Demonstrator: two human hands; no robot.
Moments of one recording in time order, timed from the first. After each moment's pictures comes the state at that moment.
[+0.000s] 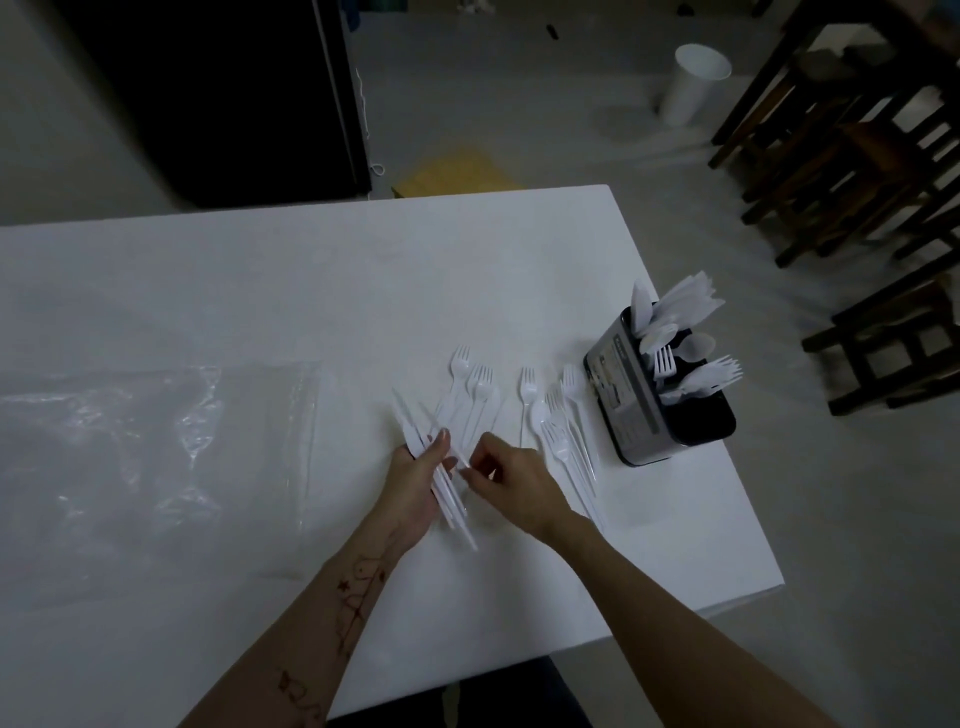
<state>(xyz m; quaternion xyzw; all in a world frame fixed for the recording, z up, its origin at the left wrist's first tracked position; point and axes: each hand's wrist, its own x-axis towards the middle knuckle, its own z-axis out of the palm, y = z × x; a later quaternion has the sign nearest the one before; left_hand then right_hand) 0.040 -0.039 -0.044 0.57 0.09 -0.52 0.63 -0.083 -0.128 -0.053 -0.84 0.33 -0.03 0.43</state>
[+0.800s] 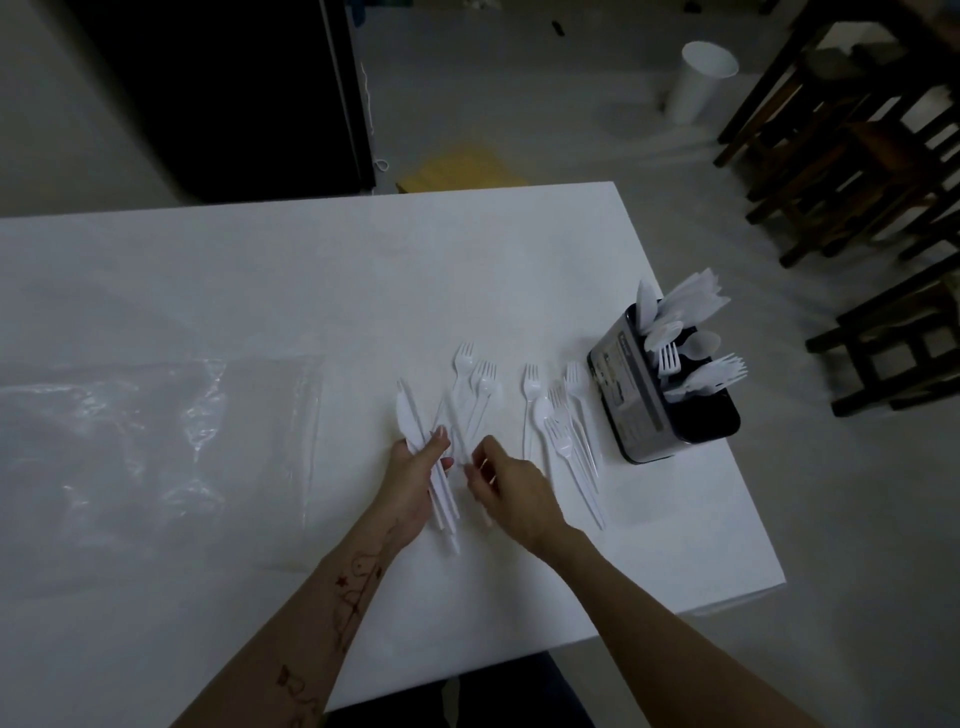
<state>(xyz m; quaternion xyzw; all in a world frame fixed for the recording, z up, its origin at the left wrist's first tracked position) 0.046 -0.033 -0.057 0.60 0.06 -0.51 0.61 -0.087 -0.109 -0.059 -0.87 0.33 -0.02 0.37</state>
